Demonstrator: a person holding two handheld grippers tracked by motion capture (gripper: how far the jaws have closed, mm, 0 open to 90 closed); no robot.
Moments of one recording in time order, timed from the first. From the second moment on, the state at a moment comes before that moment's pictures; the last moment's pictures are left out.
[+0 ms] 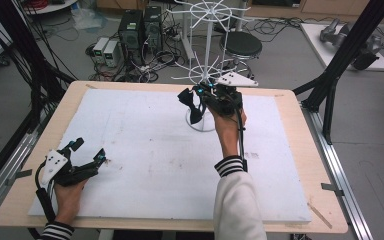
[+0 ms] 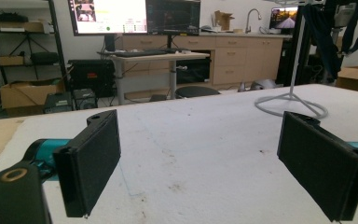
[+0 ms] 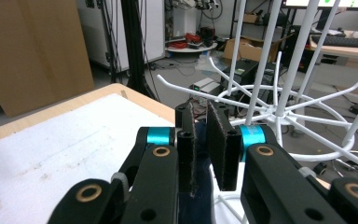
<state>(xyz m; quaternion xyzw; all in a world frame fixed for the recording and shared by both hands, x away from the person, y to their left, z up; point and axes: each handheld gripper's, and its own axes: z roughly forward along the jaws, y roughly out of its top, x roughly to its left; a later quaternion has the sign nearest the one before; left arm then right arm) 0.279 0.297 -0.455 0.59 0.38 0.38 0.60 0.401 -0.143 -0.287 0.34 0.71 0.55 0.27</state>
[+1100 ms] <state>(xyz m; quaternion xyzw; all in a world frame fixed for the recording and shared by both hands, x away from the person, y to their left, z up) 0.279 0.298 -0.455 0.59 0.38 0.38 0.61 0.276 -0.246 -0.341 0.35 0.65 0.56 0.39</state>
